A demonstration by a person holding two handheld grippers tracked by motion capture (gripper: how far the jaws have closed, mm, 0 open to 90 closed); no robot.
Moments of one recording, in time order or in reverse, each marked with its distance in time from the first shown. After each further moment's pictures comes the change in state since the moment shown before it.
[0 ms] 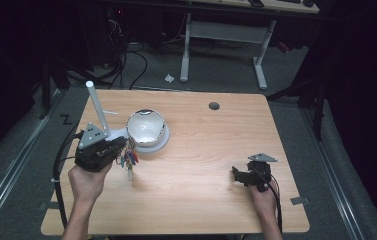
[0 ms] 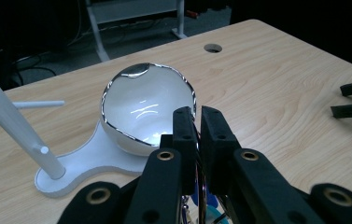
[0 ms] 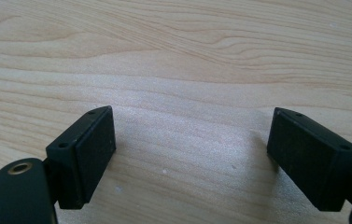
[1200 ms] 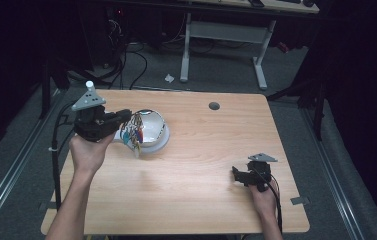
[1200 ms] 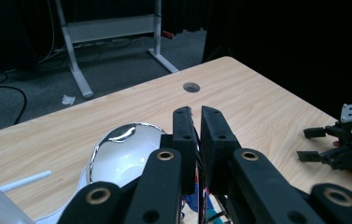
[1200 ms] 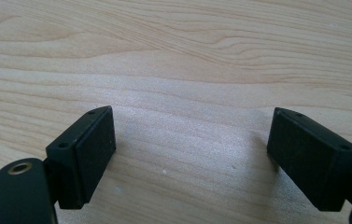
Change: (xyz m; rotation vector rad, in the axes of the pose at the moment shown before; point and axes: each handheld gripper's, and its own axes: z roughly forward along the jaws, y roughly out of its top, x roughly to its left) left arm 0.019 0.070 0.007 -0.056 -0.107 -0.030; right arm 0.000 0.000 0.000 0.000 -0.001 0.000
